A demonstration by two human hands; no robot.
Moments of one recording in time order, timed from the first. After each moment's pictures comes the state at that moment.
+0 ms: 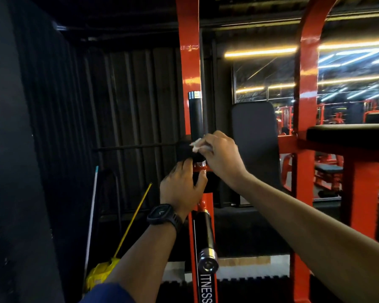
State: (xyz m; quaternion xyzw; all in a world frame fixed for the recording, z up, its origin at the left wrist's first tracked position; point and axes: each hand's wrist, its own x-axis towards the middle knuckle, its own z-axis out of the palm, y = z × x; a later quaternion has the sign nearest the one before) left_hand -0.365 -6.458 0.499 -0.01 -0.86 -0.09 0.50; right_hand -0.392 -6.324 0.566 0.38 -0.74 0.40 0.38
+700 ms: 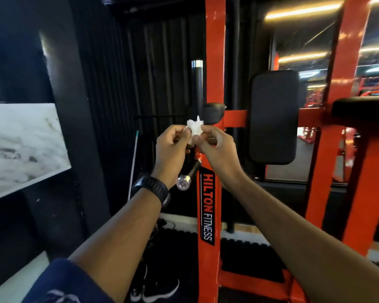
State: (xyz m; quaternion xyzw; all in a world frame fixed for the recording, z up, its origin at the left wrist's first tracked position) left_hand -0.227 -6.366 0.493 0.00 -0.69 -0.55 0.48; right_hand -0.283 -6.254 0.493 0.39 -0.63 0.66 0.13
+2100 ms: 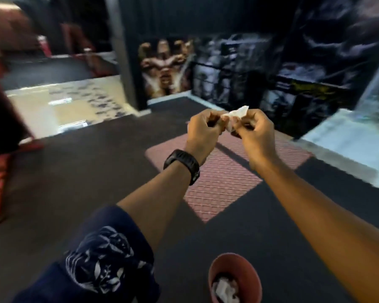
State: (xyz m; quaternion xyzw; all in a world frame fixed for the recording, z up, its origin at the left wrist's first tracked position) left_hand 0.604 -6.130 0.347 0.69 -0.26 0.04 0.67; right_hand 0.542 -6.244 0.346 0.74 -0.10 0.37 -0.56
